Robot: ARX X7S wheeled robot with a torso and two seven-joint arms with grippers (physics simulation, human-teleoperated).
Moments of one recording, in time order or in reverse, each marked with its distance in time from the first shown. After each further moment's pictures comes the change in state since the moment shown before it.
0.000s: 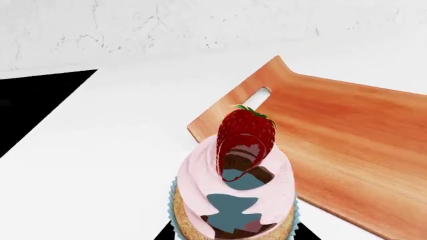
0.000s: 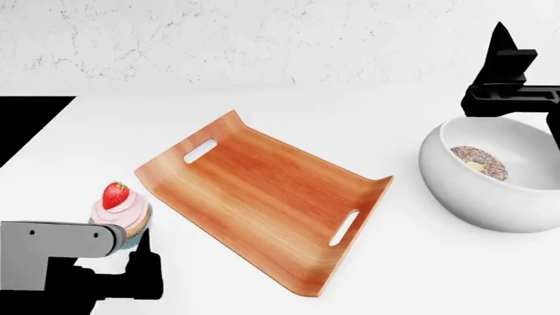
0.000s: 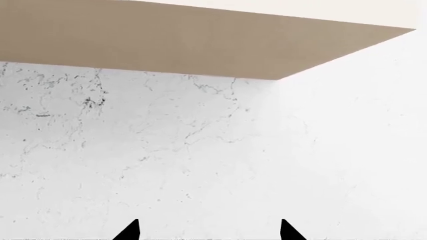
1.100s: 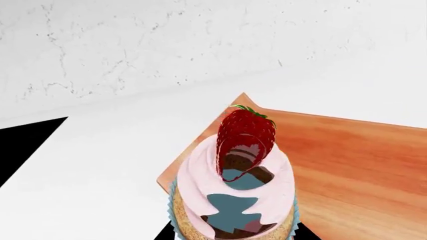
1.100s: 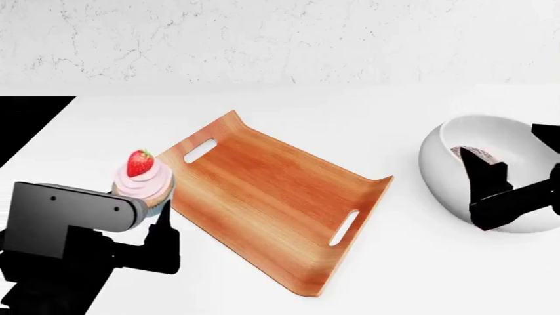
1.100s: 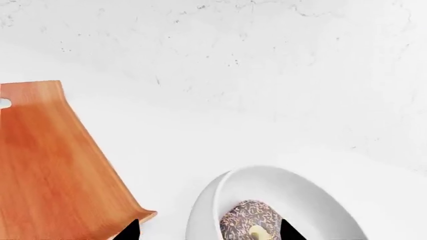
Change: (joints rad) left arm -0.212 -0.028 0.165 -0.045 0.039 0.007 0.073; right arm -0.056 0.270 0.079 0.068 0.408 0.369 -0.170
